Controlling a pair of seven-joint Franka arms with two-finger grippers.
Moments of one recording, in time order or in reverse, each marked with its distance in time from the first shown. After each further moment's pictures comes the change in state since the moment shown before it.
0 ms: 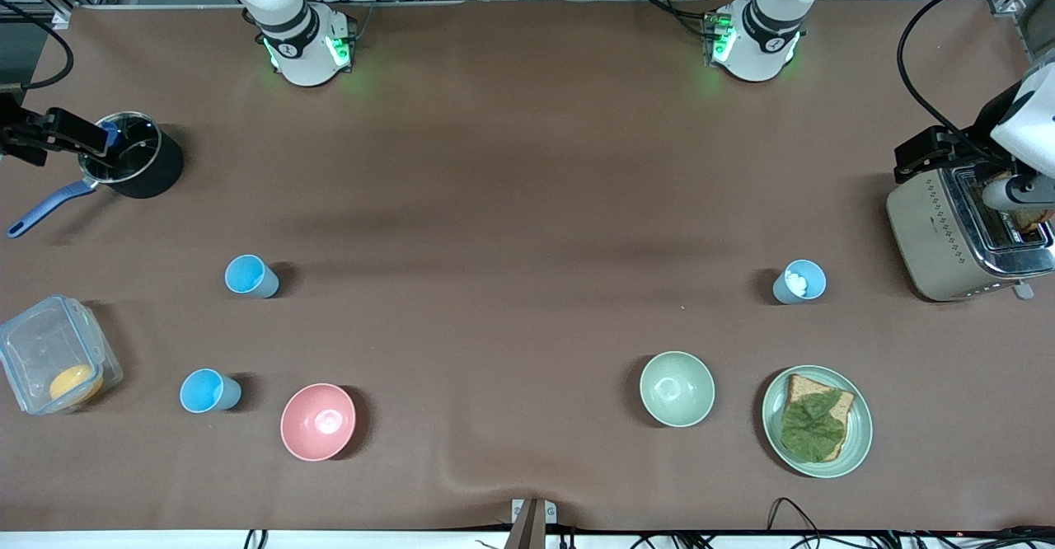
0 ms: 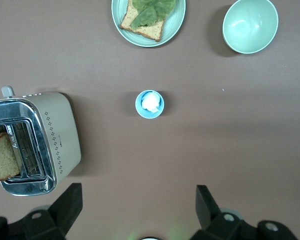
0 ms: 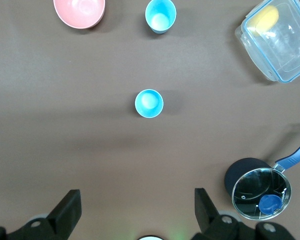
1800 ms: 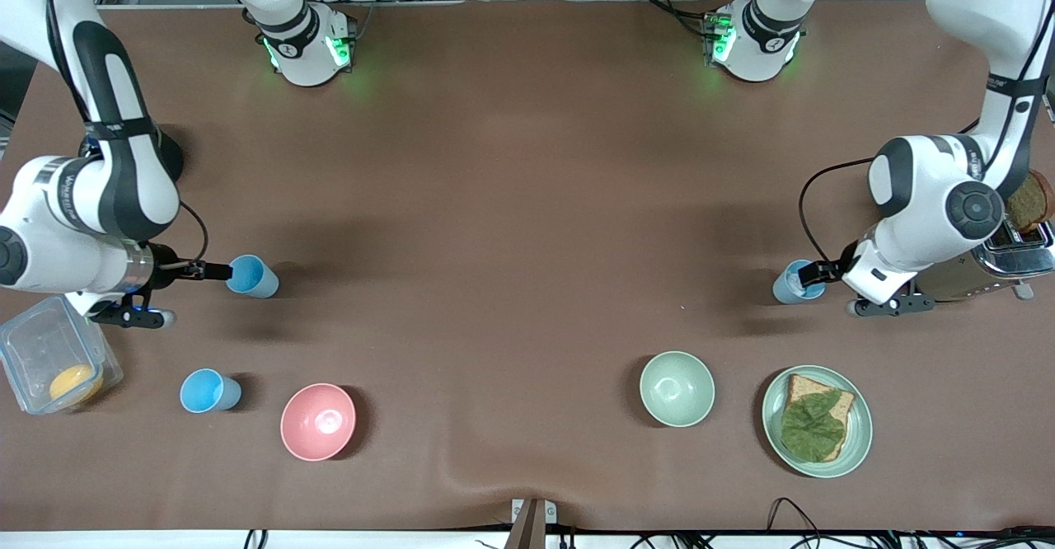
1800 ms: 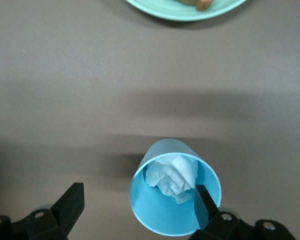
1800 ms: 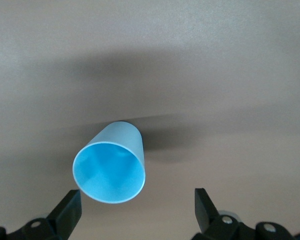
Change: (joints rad) left arm 0.075 0.244 0.043 -0.672 -0.013 0.964 0.002; right arm -0.053 0.407 -0.003 -0.313 0.000 0.562 0.001
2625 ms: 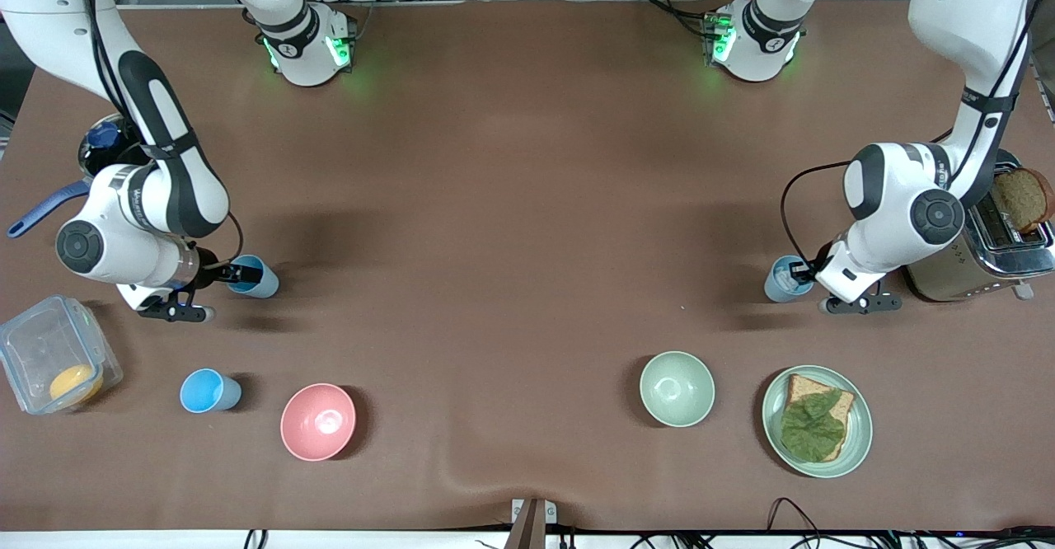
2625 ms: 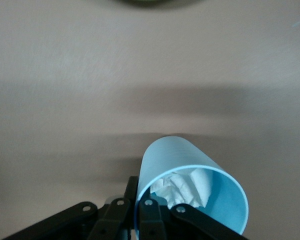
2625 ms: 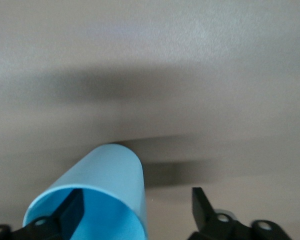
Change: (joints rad) left arm -0.012 0.027 -0.041 0.000 -0.001 0.031 -0.008; right arm 0.006 0.051 0.006 -0.168 0.000 0.305 0.000
